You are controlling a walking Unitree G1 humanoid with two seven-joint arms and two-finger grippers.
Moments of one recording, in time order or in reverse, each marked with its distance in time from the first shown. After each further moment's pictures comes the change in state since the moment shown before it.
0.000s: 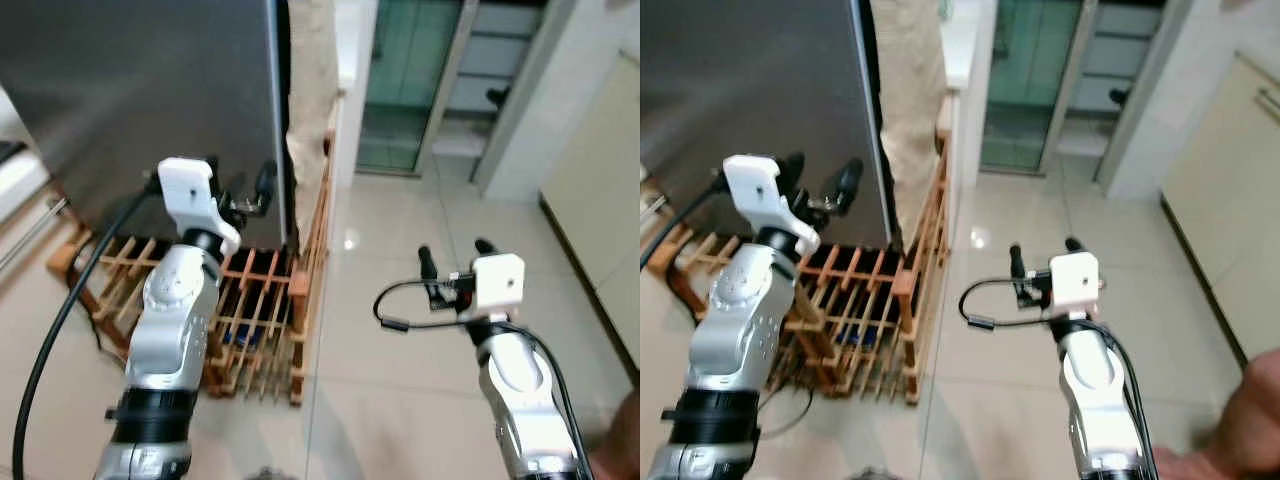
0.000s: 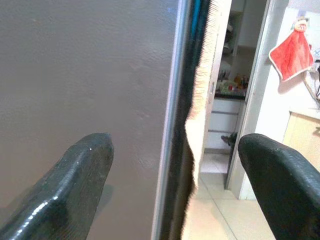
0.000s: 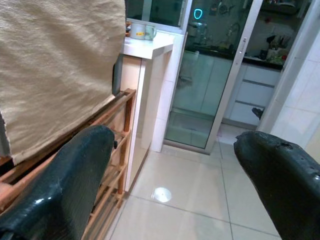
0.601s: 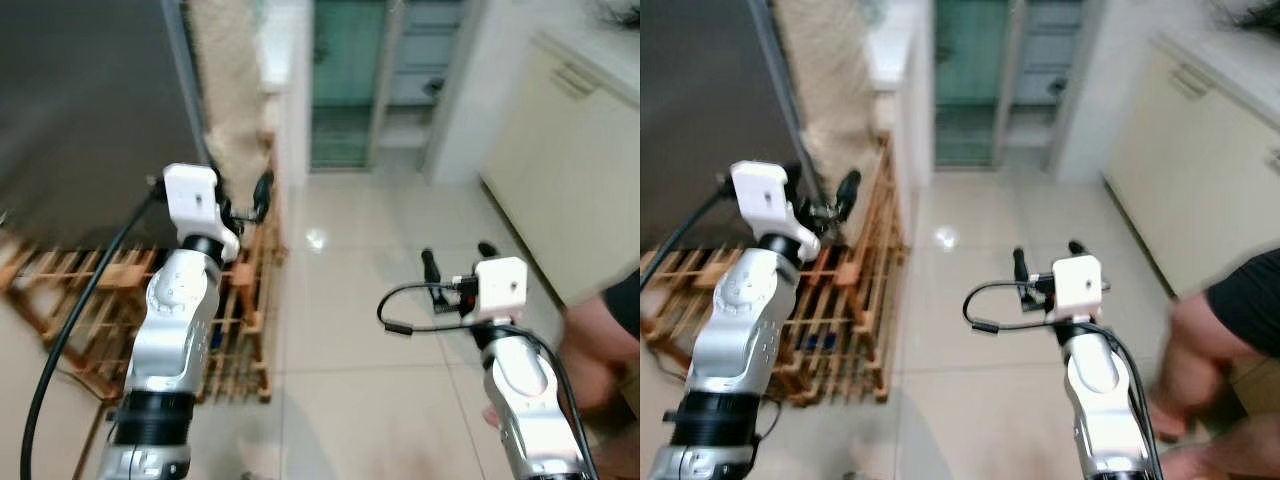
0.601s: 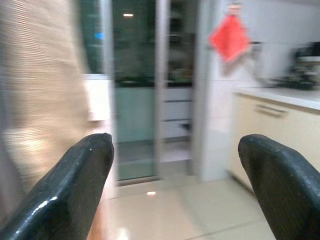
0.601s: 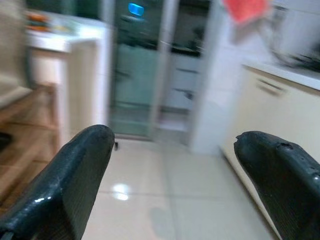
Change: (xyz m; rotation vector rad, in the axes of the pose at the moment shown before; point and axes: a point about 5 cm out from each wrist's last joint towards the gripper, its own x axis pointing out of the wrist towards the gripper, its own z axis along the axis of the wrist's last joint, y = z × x) left arm -0.007 0.004 -0.010 0.055 0.044 0.037; right arm -0.008 -0.008 -0.004 -0.002 0.010 -0.036
